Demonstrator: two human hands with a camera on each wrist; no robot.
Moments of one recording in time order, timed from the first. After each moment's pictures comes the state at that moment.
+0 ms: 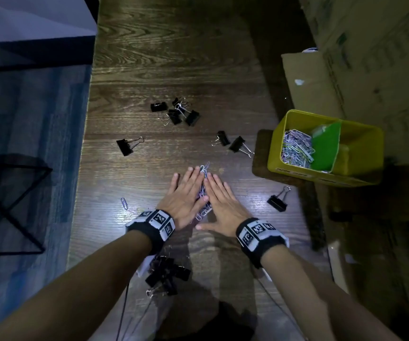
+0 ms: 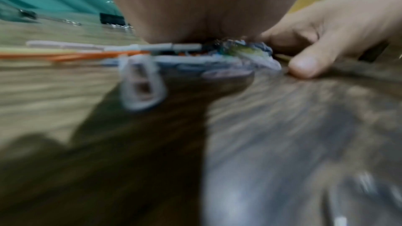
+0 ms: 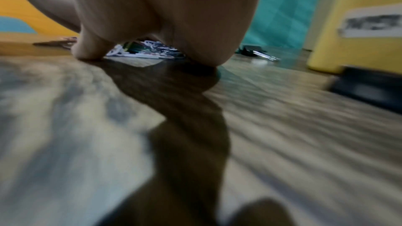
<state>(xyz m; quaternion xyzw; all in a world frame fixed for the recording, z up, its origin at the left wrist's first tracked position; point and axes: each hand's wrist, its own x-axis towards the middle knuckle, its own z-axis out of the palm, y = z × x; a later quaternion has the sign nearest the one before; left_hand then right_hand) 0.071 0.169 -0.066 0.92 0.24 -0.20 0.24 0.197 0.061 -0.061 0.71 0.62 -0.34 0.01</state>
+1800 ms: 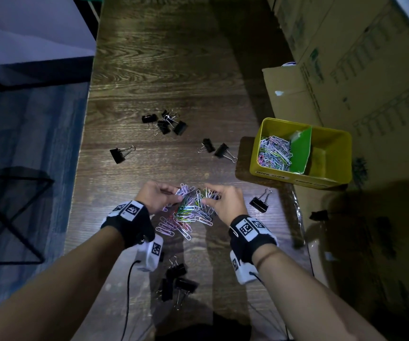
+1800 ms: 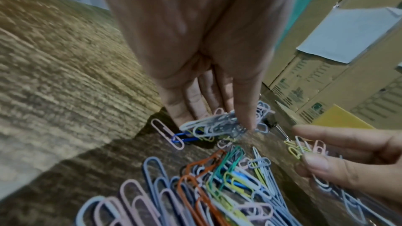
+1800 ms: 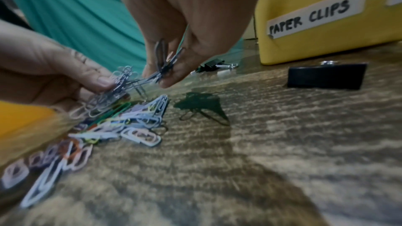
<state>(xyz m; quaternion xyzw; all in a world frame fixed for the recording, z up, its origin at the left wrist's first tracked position) 0.070 0.188 -0.034 0.63 0.53 -0.01 0.57 0.214 0.055 -0.018 0.81 0.27 -0.41 -0.31</state>
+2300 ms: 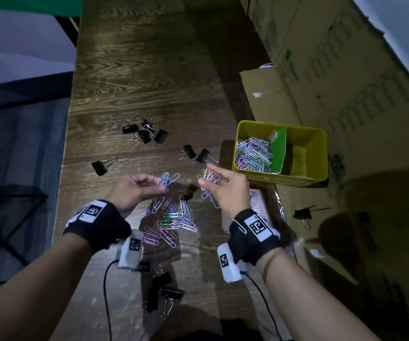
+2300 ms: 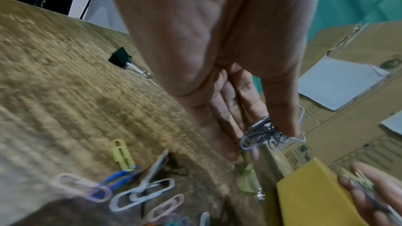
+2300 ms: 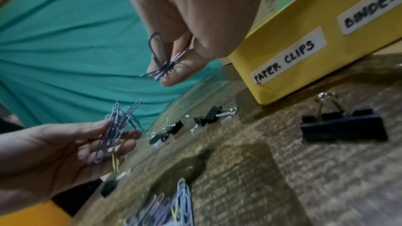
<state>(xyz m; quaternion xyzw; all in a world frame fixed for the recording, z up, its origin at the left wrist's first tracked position) 0.090 0.198 0.009 0.56 0.45 0.06 0.69 0.250 0.044 0.027 0.71 0.10 -0.38 -0.58</state>
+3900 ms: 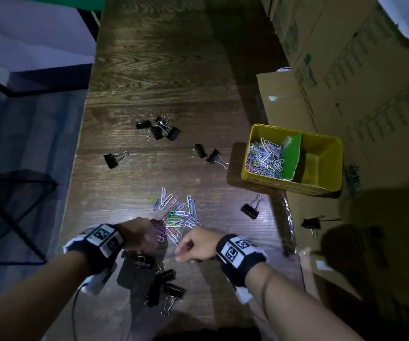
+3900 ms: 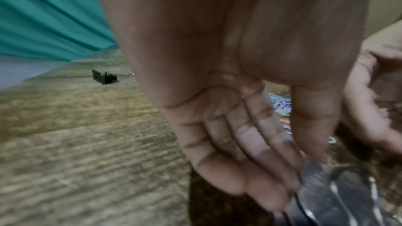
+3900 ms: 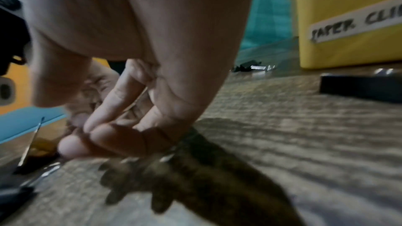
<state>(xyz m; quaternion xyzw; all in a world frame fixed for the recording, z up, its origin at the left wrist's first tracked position) 0.029 0.171 -0.029 0.80 0.27 -0.42 0.34 0.192 0.027 -0.029 0.59 0.46 -0.66 -0.08</state>
